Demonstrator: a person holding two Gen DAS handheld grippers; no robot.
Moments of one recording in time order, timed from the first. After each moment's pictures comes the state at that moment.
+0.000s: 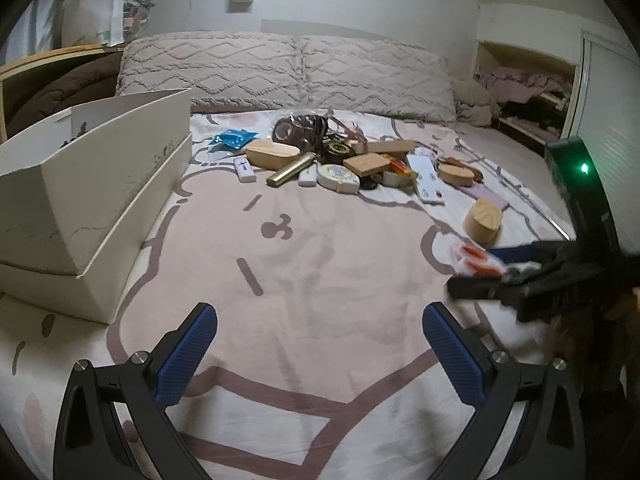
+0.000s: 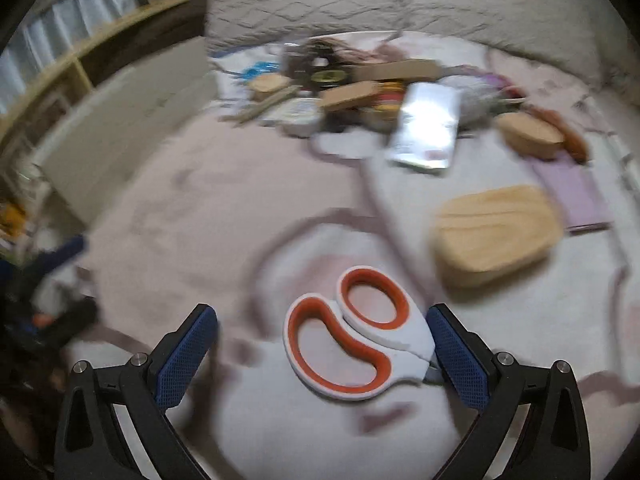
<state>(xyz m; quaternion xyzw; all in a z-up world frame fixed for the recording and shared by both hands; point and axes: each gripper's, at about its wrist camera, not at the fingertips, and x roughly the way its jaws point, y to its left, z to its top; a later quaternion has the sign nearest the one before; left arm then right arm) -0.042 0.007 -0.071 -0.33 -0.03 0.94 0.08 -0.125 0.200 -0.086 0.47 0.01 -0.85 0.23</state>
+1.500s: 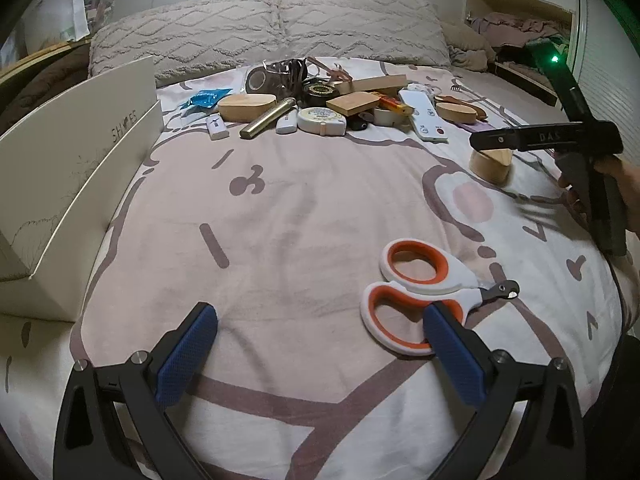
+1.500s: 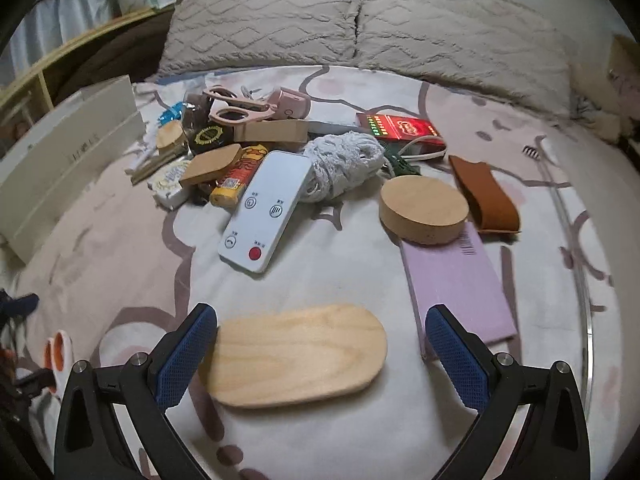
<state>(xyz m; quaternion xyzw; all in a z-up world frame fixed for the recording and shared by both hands) -0.064 0.034 -0.104 -0.41 0.04 0.91 0.09 -0.207 0.286 -0.079 0.44 0.04 -0.88 0.16</state>
